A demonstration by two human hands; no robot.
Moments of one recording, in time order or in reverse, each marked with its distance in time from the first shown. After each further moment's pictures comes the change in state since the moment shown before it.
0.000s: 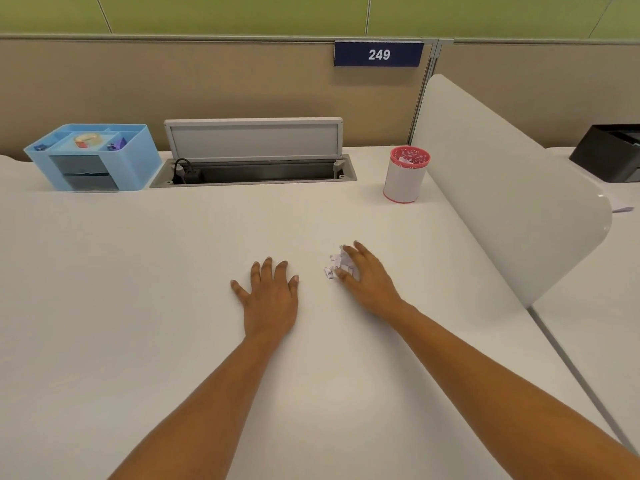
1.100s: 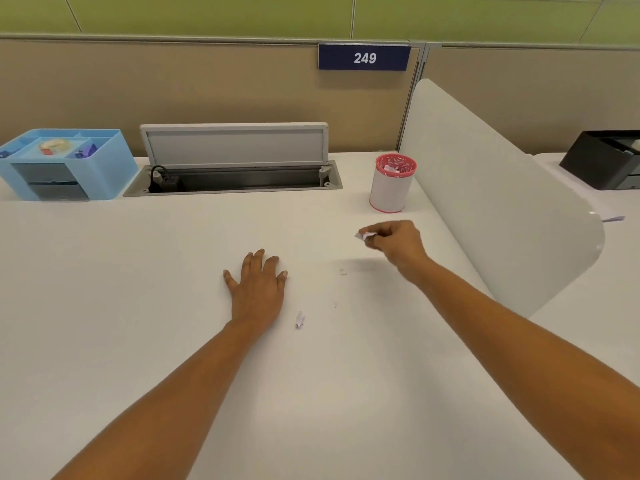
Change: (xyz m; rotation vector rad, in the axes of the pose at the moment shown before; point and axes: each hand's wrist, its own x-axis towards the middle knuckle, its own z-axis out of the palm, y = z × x) left_hand 0.046 0.020 -0.002 -0.054 -0.013 0.062; right_hand 0.058 0.022 -0.084 0.465 0.217 0.224
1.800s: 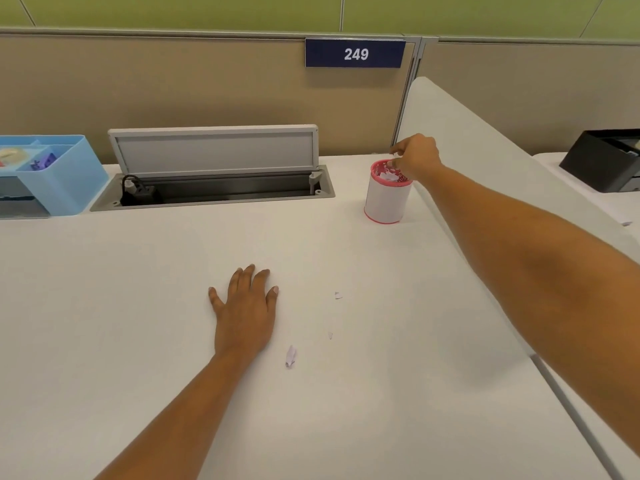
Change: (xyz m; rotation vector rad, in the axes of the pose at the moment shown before) left_hand 0.019 -0.001 0.011 0.028 0.039 0.015; right_hand 0.162 -0.062 -0.047 -0.648 0.172 -0.081
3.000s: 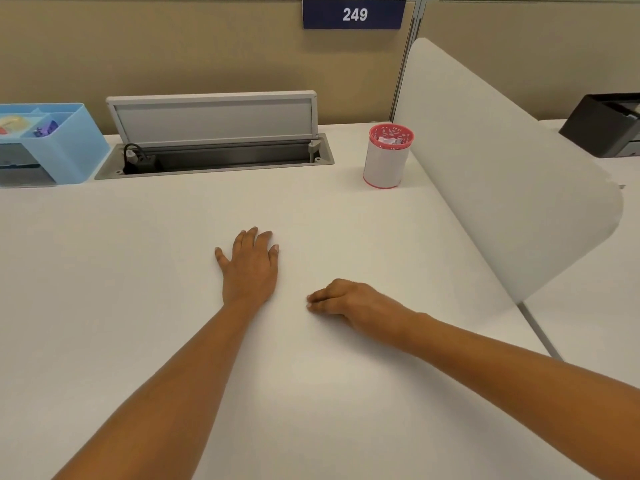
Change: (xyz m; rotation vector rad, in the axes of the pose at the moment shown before) left_hand -0.003 0.002 -0.004 -0.027 -0.003 0.000; right_hand -0.270 0.022 0.066 0.034 -0.640 -0.784
